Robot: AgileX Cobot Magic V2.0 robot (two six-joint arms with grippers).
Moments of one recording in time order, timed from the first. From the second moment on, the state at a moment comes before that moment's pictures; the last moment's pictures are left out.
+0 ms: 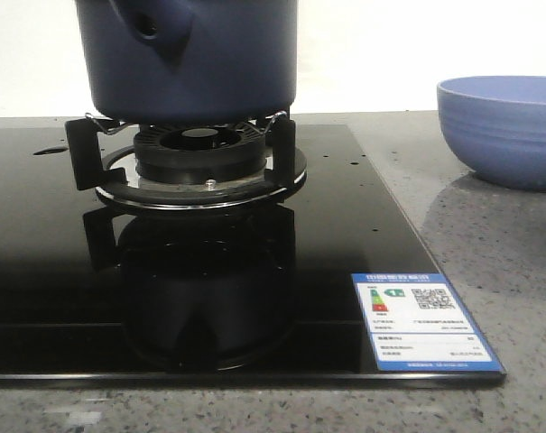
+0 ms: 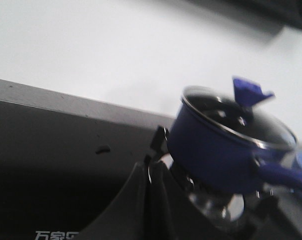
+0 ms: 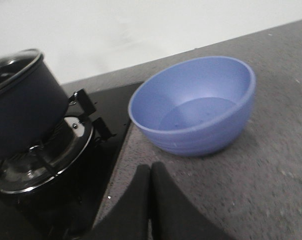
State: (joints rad) left arm -0.04 0.25 -0.47 -0.57 0.48 0.26; right arm -0.06 0.27 -0.37 0.65 0.46 -0.33
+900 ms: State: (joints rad) left arm -0.26 0.69 -0.66 -1.17 0.47 1.06; right arm 0.09 0.69 -0.68 0.65 0.56 -0.55
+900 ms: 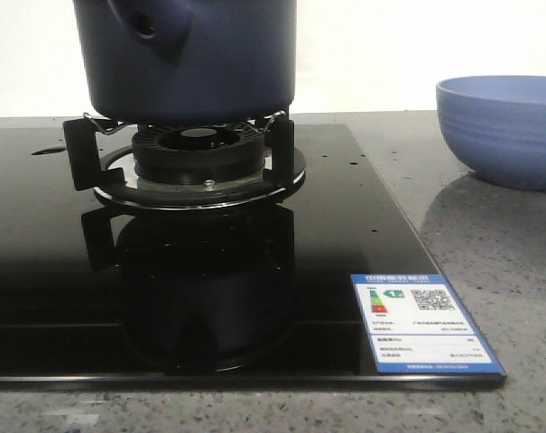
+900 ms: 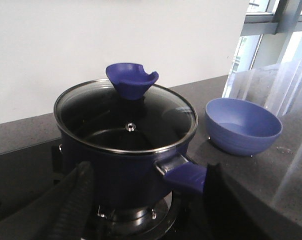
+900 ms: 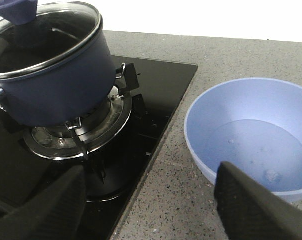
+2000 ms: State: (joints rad) left arm -0.27 1.35 -1.09 -1.46 0.60 1.45; right arm 0.09 0.69 -0.68 0.66 0.56 -0.56
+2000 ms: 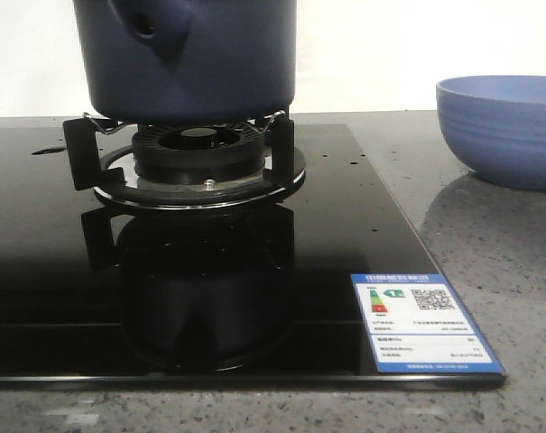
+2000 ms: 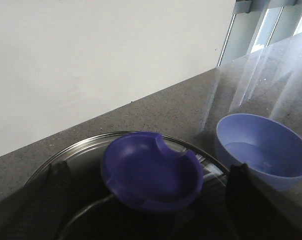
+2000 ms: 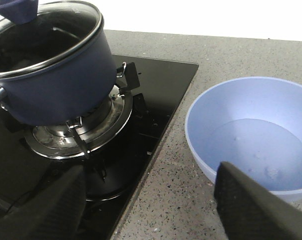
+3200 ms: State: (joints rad) left arm -0.27 1.51 -1.15 -1.60 0.66 1.68; right arm 0.09 0.69 -0.68 0.66 0.57 -0.56
